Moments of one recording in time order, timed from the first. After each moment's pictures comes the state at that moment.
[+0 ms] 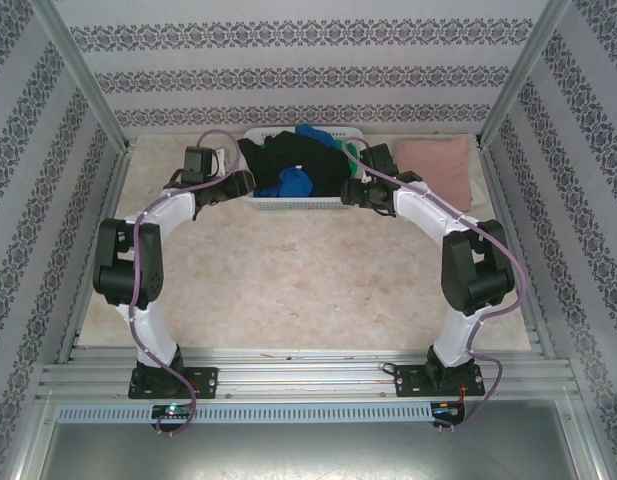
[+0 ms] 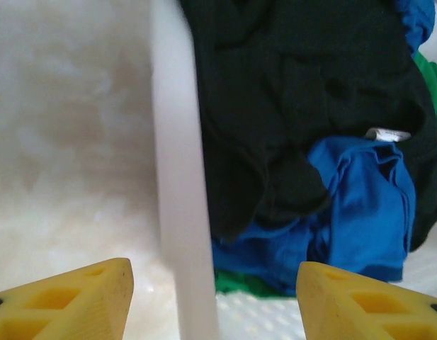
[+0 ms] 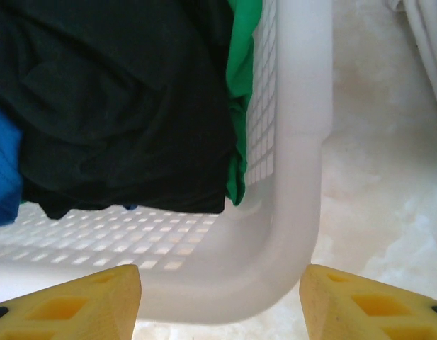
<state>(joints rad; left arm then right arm) -0.09 1.89 1.33 -0.17 0.37 -0.37 0.32 1.84 1.39 -0.50 -0.02 0.40</state>
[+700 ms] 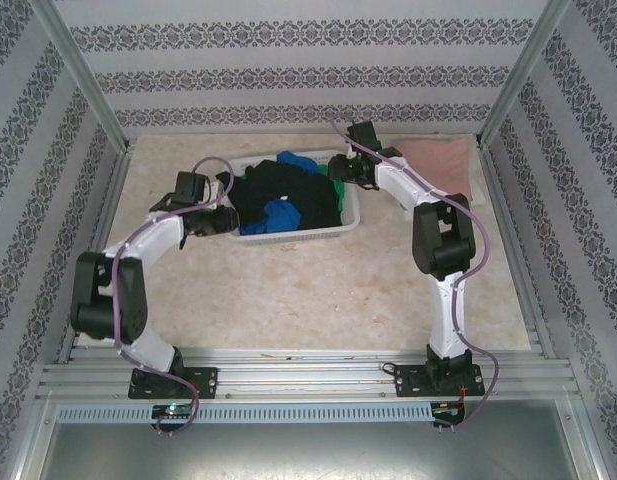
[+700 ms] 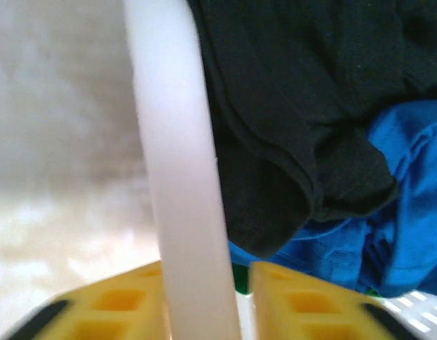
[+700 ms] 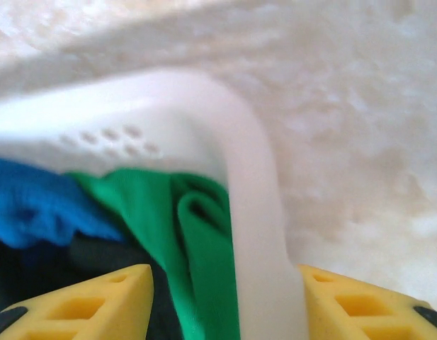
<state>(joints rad) -0.09 1.57 1.02 -0.43 0.28 -0.28 0.31 2.20 1.85 -0.52 -0.12 0.41</state>
